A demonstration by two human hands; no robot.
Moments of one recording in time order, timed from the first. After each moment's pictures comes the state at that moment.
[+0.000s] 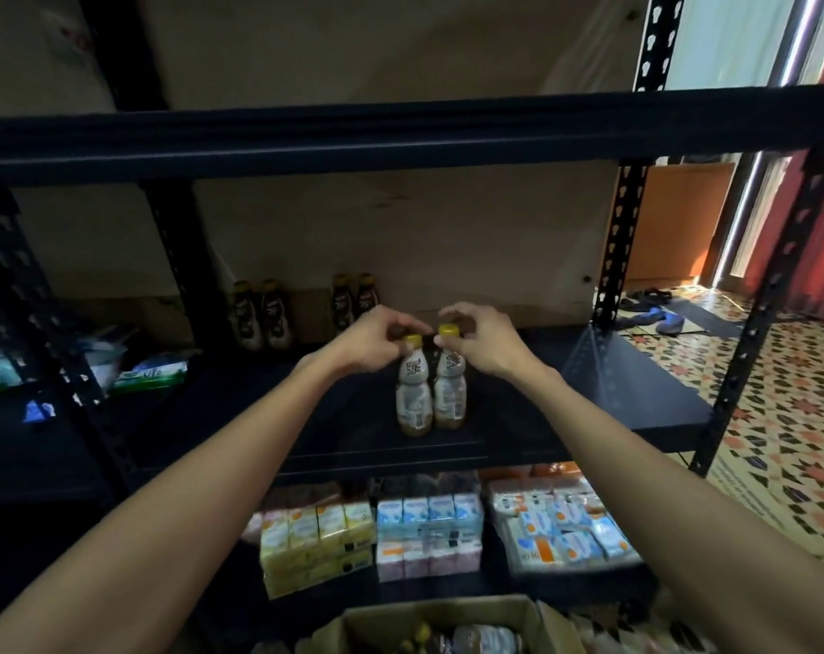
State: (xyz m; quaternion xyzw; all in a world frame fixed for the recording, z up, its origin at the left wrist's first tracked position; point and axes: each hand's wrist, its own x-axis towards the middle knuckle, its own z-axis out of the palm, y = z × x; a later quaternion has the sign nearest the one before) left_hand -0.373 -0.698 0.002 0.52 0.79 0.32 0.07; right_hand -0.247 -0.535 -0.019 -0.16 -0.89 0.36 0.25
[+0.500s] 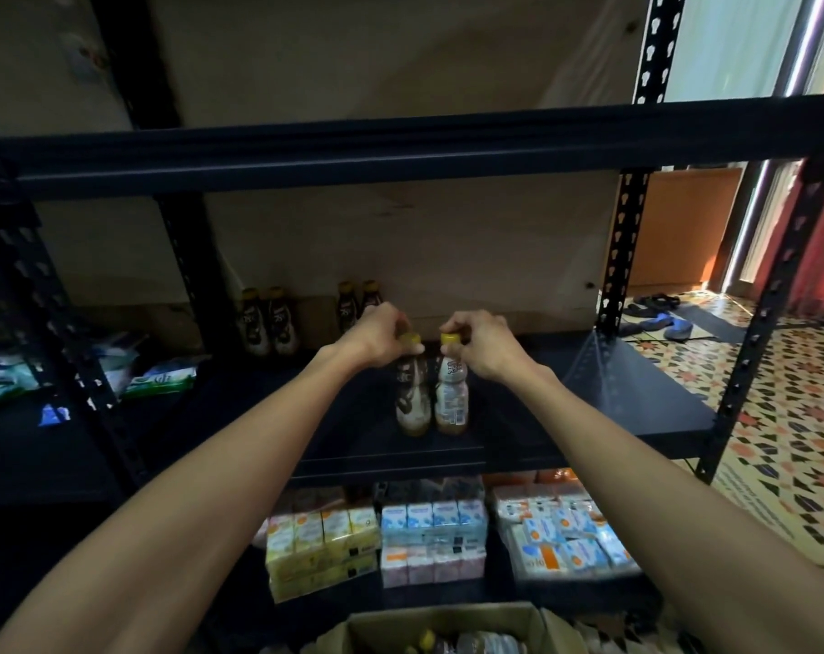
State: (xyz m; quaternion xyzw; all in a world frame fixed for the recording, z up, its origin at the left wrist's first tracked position) left_hand -0.371 -0.686 0.015 0.43 0.87 0.24 -0.01; right_hand -0.255 -0.535 -0.017 -0.19 -0.91 0.29 0.23
